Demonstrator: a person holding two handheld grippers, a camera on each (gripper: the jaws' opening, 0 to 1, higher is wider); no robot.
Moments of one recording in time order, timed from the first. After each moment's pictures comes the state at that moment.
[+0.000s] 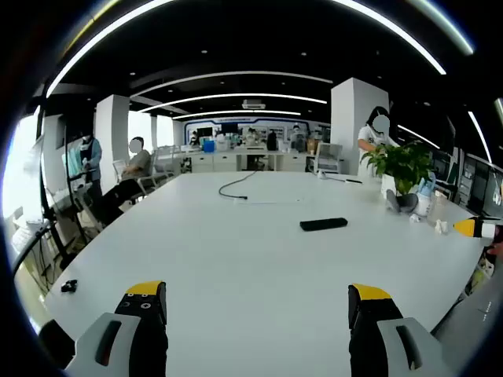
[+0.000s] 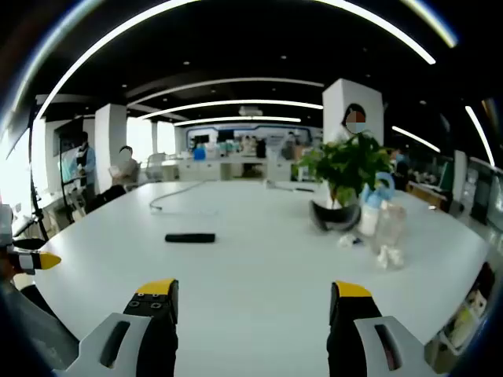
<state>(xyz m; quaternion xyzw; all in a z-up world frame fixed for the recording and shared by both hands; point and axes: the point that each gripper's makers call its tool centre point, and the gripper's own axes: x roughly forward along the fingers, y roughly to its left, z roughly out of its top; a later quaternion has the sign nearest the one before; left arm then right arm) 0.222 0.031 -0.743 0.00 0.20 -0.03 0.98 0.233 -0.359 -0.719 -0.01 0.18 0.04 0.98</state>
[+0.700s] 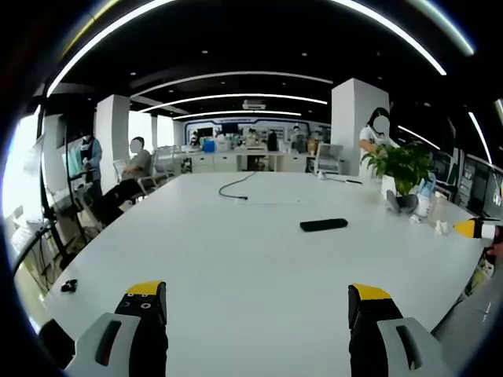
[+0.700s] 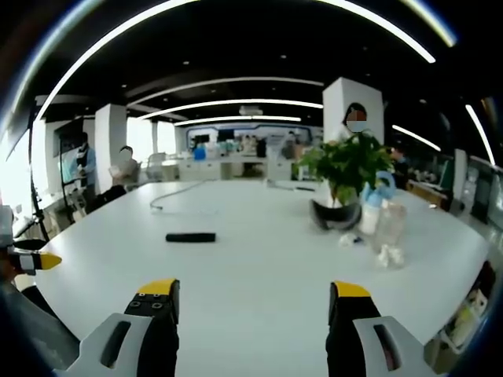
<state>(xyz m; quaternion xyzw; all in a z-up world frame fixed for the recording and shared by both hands) 0.222 0.032 -0.743 -0.01 0.20 -0.03 0.98 0.232 -0.359 -0.720 -0.01 0.18 0.04 0.98</state>
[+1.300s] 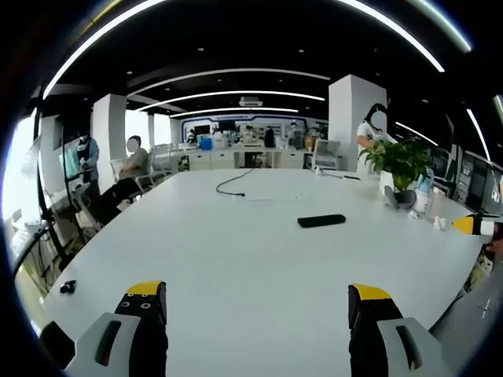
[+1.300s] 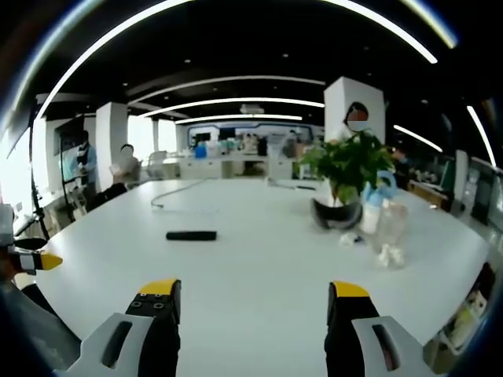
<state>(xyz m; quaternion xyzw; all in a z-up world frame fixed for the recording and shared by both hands) 0.222 0.029 -0.746 0.00 0.21 -0.04 0.98 0.232 -0.359 -0.721 -0.01 0.19 0.04 0.98</state>
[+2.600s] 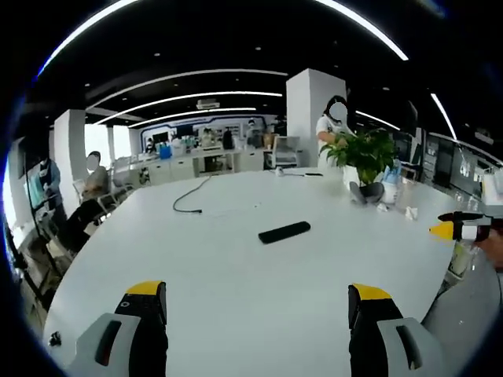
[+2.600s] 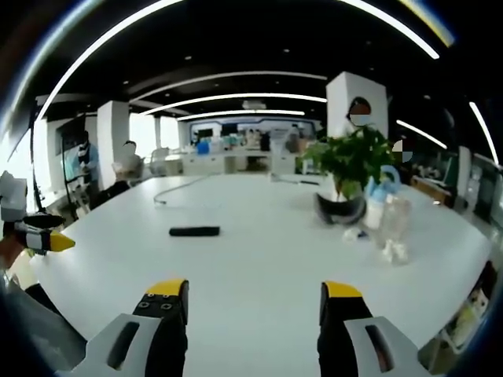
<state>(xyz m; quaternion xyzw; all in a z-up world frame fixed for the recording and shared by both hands) 0.273 -0.025 -0.718 0.03 0.21 -0.16 0.96 0.232 -0.357 -0.726 -0.01 0.20 0.05 0.98</state>
